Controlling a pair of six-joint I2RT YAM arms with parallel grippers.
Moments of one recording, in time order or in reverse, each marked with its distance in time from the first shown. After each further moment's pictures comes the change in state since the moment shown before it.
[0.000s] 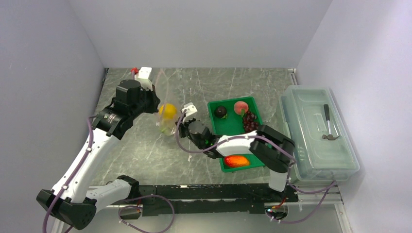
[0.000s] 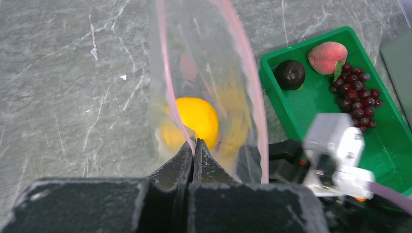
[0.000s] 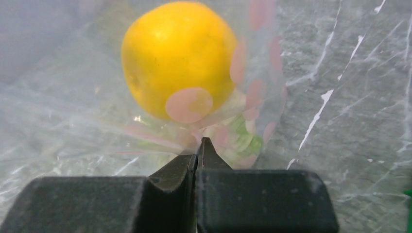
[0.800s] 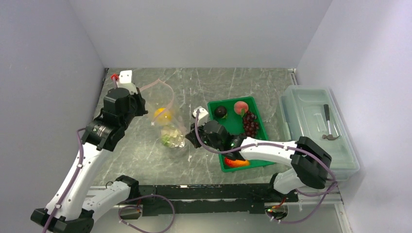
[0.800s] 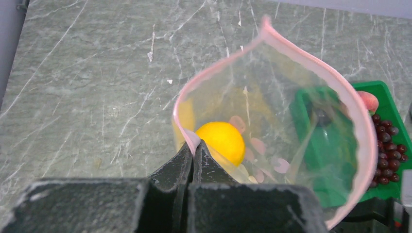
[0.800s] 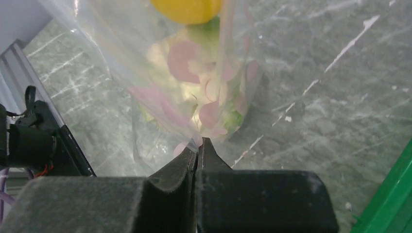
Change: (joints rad) left arm 0.040 -0.126 -0.047 -0.007 -0.213 -0.078; right arm -0.020 -0.429 -0.135 -0.463 -0.290 0.076
